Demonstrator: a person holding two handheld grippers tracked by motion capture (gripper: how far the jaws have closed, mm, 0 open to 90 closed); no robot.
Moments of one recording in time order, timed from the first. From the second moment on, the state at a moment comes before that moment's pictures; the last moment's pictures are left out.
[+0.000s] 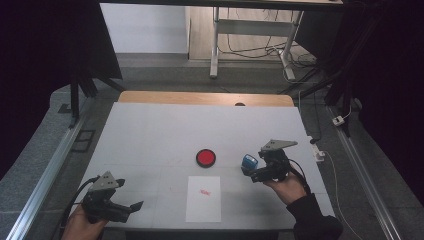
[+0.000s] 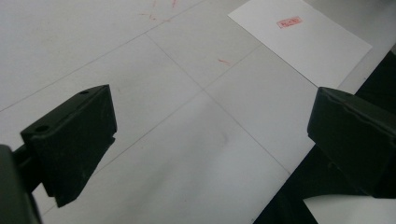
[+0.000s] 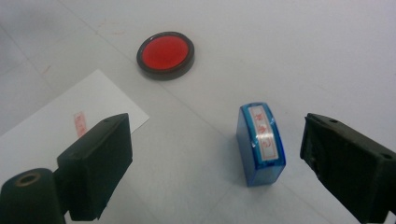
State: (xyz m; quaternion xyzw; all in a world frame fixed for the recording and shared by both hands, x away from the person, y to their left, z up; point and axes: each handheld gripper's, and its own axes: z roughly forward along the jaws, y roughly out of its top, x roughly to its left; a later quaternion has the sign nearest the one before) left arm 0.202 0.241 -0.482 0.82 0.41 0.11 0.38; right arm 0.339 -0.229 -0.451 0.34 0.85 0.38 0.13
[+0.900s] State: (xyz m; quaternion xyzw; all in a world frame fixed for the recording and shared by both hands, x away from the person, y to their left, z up) left arm 0.202 0.242 -0.482 0.82 0.41 0.11 0.38; right arm 0.265 -0.277 -0.446 0.39 0.81 0.40 0.17
